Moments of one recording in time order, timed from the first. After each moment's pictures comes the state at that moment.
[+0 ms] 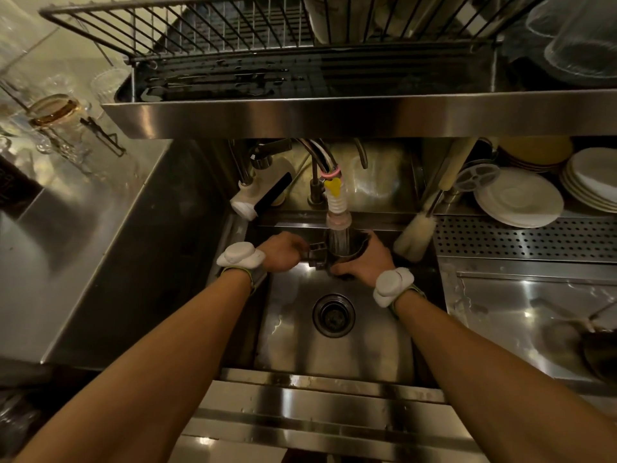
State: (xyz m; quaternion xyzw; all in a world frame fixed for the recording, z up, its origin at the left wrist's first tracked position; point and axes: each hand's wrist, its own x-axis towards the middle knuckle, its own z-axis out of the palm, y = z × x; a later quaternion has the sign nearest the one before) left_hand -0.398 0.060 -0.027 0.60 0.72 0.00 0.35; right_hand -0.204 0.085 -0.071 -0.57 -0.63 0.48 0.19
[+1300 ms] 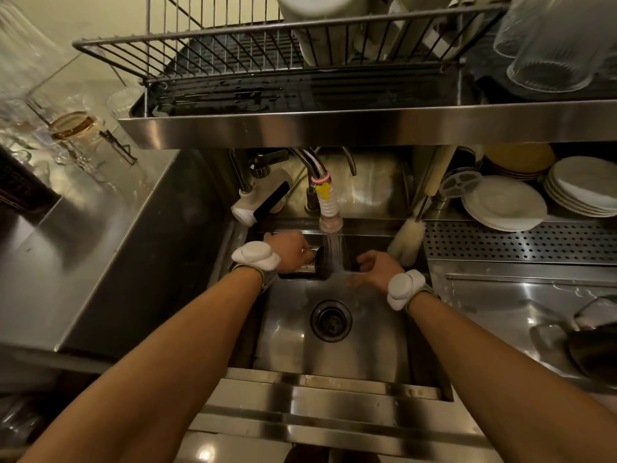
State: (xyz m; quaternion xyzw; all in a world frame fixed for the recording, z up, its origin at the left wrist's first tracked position) left_hand -0.374 0.055 -0.005 0.67 0.72 -0.05 0.19; right_hand -0.168 0.085 -0.073 -0.58 -0.65 0.48 0.07
